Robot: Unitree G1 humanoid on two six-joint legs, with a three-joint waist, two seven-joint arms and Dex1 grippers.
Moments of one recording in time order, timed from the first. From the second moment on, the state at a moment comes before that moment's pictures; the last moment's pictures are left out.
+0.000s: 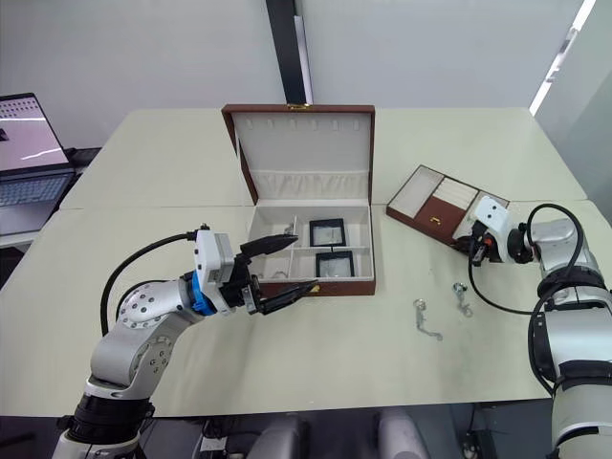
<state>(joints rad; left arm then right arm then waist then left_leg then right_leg) -0.22 0.51 -0.03 -0.28 -0.47 0.22 -0.92 -1.00 -0.72 0.11 1.26 -0.10 -0.18 1.20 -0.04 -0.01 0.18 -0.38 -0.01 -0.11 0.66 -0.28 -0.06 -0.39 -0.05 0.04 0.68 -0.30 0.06</state>
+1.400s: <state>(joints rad) 0.19 0.45 0.12 -0.51 -0.46 0.17 -0.68 -0.42 -1.05 -0.02 -0.31 0.41 0.65 1.35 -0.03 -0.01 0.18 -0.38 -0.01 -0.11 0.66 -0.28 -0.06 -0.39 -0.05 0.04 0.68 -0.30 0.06</state>
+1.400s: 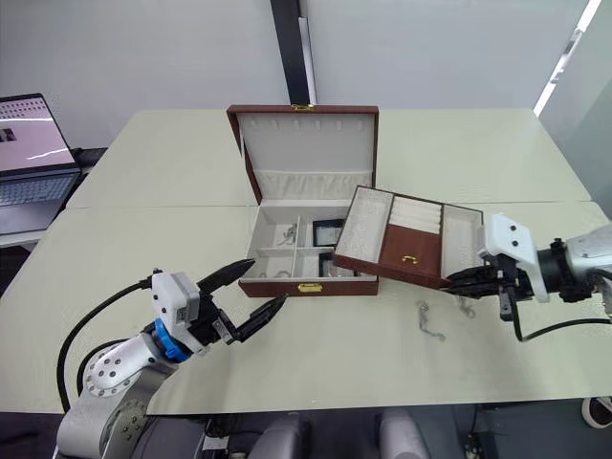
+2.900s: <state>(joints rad) 0.56 0.30 0.22 -0.66 -0.41 0.03 -0.49 -0.86 -0.62 0.49 -0.08 0.10 0.68 1.22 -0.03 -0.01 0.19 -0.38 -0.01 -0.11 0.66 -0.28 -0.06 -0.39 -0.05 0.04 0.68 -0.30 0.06</state>
